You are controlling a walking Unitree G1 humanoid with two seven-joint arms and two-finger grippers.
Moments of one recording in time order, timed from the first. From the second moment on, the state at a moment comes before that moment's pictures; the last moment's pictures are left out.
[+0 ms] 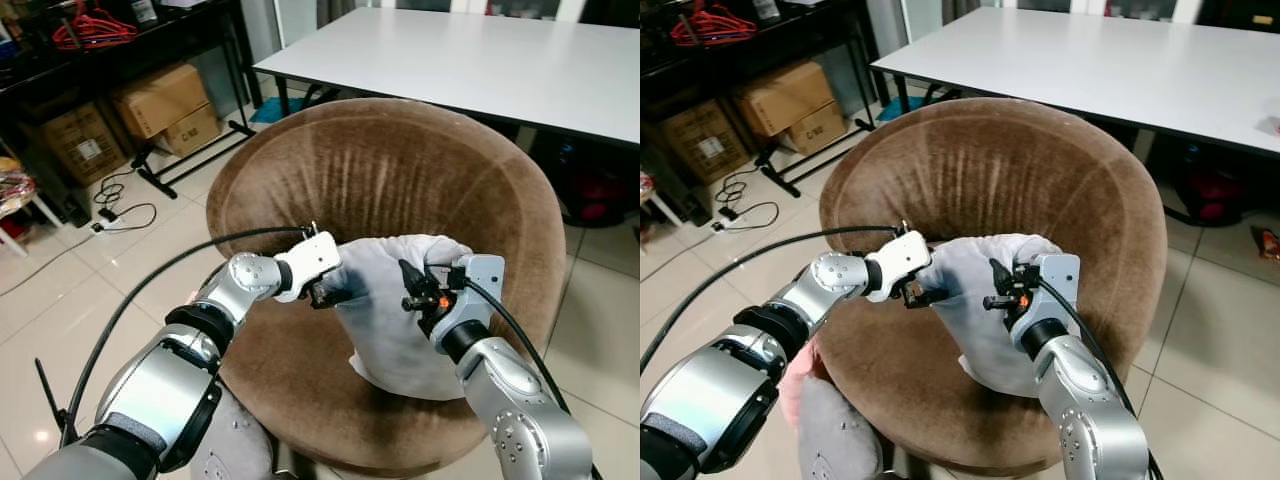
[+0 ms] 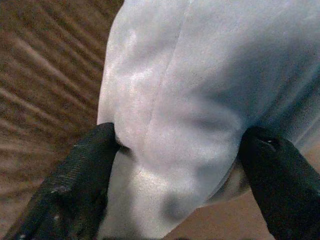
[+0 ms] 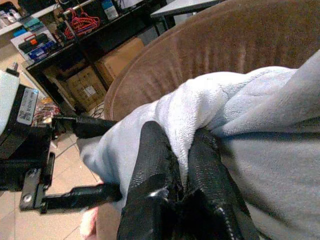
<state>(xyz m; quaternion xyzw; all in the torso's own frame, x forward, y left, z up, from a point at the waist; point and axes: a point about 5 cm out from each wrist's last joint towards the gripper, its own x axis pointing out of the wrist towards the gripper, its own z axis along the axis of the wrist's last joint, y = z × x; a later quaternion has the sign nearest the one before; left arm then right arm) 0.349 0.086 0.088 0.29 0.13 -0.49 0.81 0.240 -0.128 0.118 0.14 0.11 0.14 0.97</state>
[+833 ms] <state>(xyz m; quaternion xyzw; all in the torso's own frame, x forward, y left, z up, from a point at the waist) 0.345 0.087 0.081 0.34 0.12 -0.49 0.79 0.238 -0.125 0.114 0.12 0.13 0.16 0.97</state>
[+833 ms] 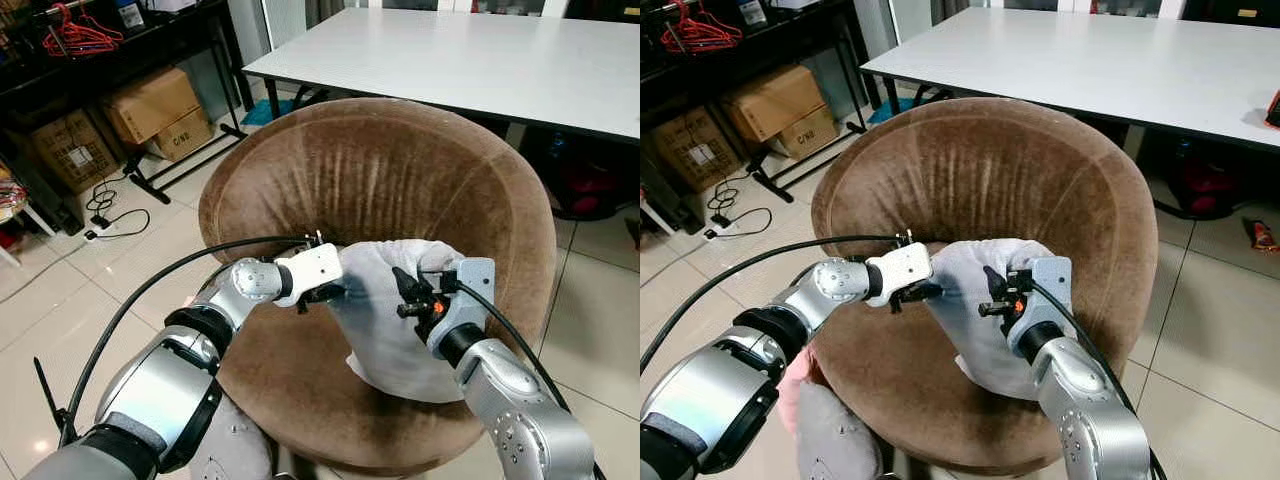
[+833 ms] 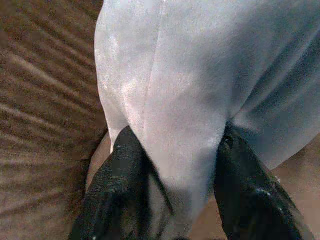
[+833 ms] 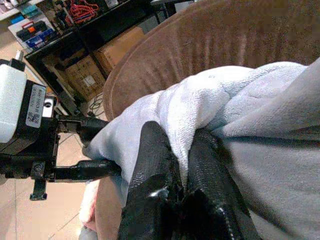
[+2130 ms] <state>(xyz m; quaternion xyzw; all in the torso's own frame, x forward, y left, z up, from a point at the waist) 0.344 0.088 0.078 0.36 0.11 -0.49 0.79 0.228 -0.207 0.170 -0.12 0.06 0.27 0.95</state>
